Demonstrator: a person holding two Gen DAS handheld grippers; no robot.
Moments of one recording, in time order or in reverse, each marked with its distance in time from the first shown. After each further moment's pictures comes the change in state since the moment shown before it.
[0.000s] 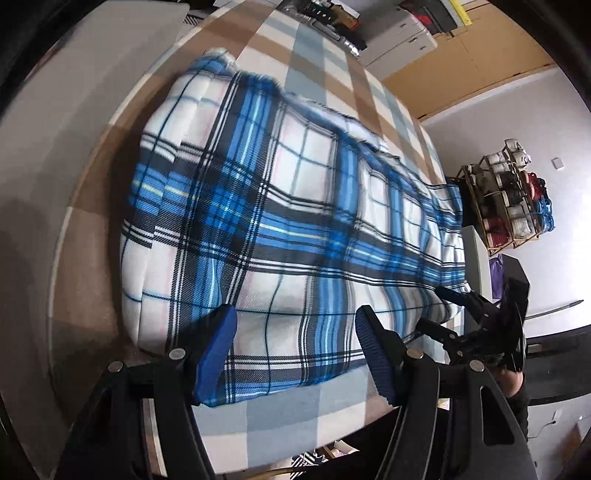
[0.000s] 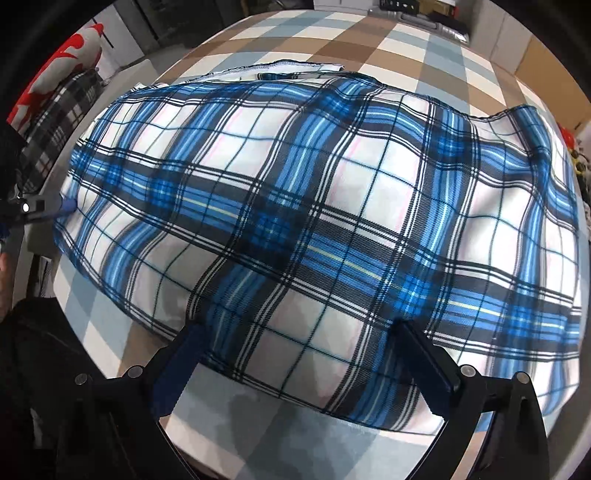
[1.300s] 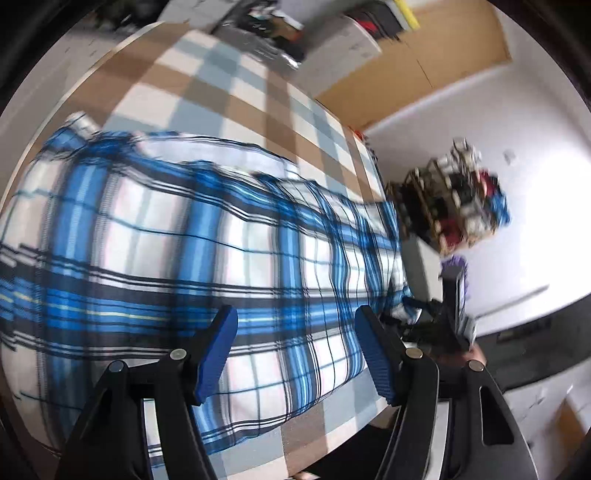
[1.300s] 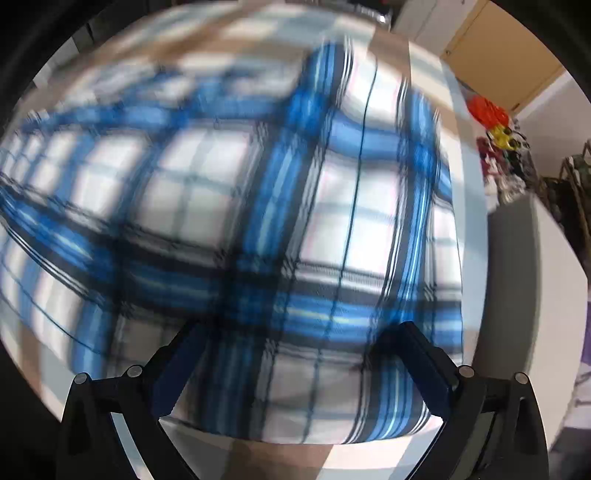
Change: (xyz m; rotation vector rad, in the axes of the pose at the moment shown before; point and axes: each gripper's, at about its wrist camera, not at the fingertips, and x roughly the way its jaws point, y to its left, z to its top) left arm 0.017 -0.063 0.025 0.124 -0.043 -0.179; right arm 0.018 -0.137 -0.019 0.156 0.065 -0.218
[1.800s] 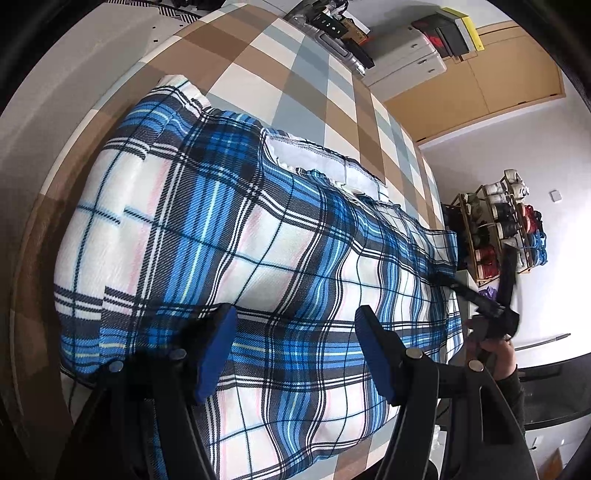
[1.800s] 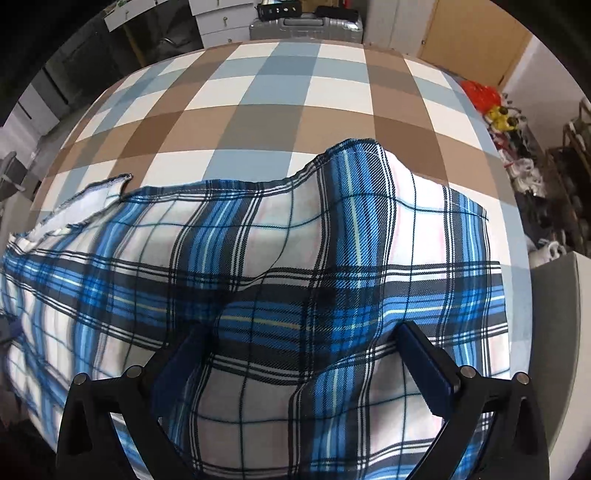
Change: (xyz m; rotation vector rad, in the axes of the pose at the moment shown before) left arm -0.005 0.071 0.019 -0.198 -0.011 0.121; right arm -0.003 0.004 0.099 0.172 -0.107 0.123
